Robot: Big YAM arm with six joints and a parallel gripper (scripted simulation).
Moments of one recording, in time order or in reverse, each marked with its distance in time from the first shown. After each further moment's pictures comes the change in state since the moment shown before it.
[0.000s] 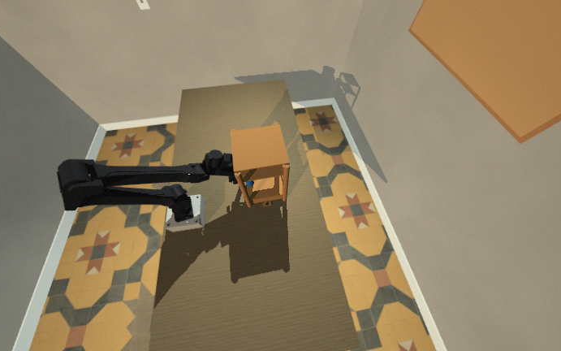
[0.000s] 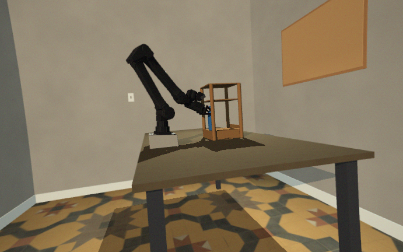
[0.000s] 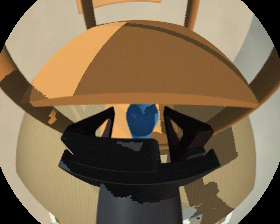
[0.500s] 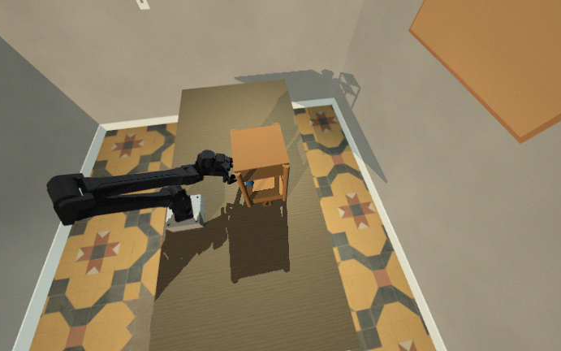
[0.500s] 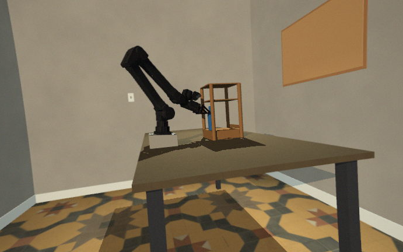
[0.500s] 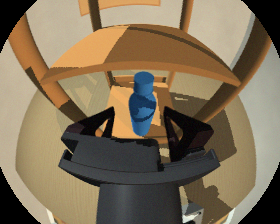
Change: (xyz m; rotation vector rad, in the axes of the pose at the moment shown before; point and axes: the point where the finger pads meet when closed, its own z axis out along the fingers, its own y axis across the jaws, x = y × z) arm 0.005 0.001 -0.028 0.000 -0.029 -0.001
